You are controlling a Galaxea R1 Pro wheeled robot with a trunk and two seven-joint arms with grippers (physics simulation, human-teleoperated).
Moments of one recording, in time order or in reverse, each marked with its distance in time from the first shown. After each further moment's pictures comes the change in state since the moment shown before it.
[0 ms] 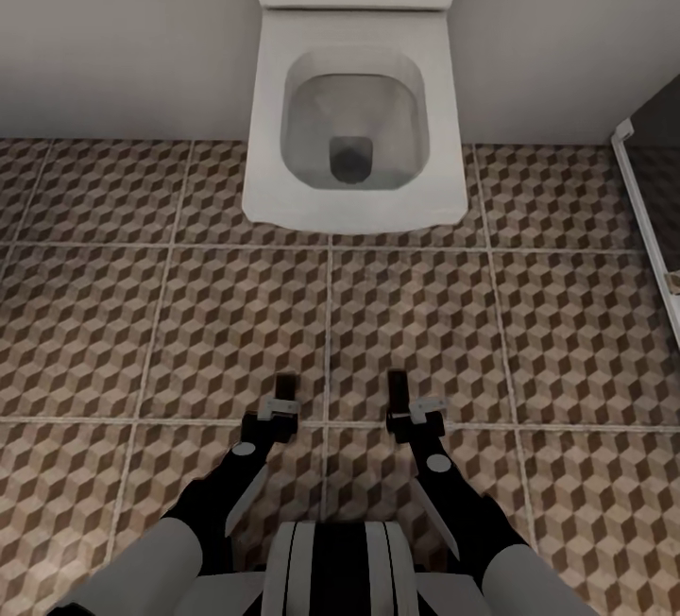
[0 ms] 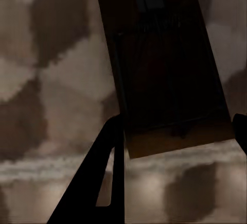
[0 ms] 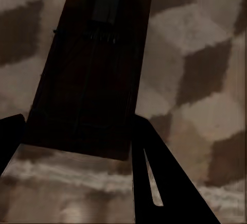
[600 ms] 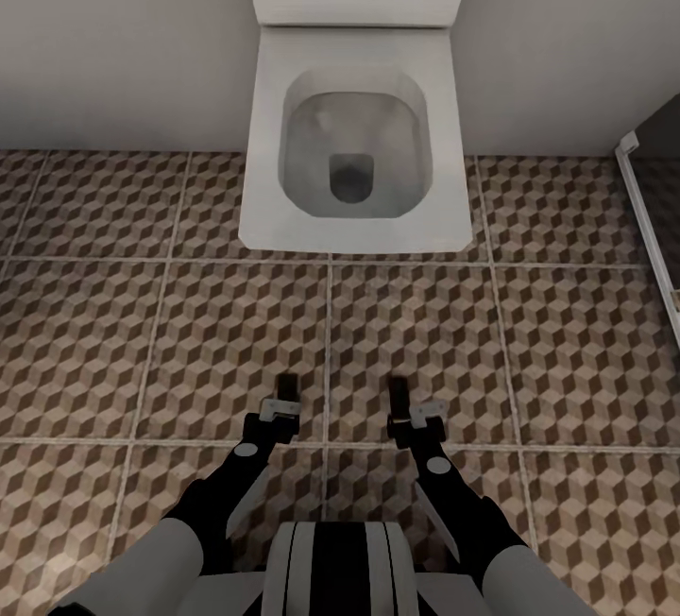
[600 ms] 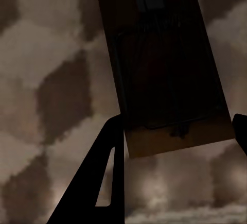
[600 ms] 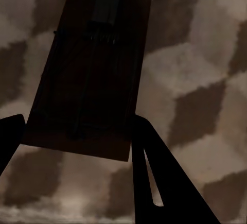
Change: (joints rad) left arm 0.000 0.000 -0.021 0.000 -0.001 0.000 0.003; right arm 0.000 0.001 -0.002 0.022 -0.001 0.025 0.001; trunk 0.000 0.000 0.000
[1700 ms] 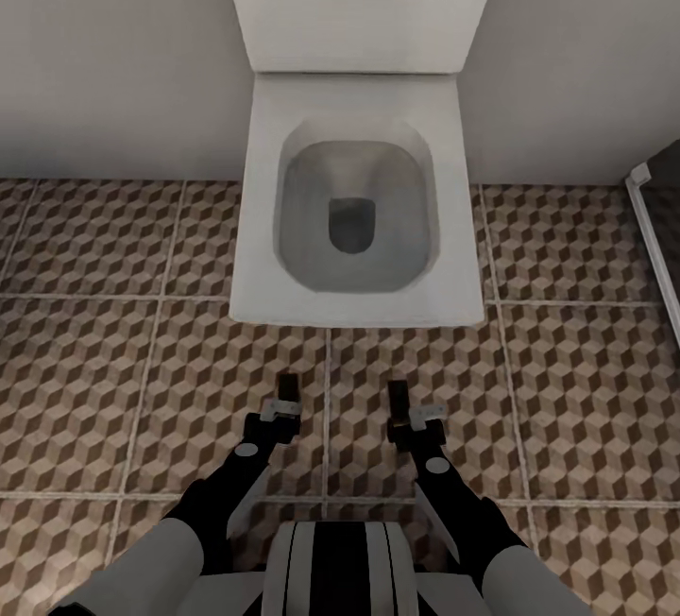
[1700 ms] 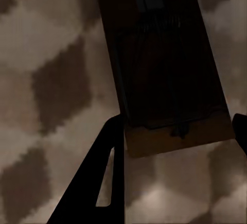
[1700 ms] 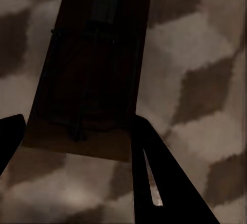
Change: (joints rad) left arm 0.000 -0.001 -0.001 0.000 0.002 0.000 -0.001; right arm 0.000 0.002 0.000 0.004 0.000 0.037 0.001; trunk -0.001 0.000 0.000
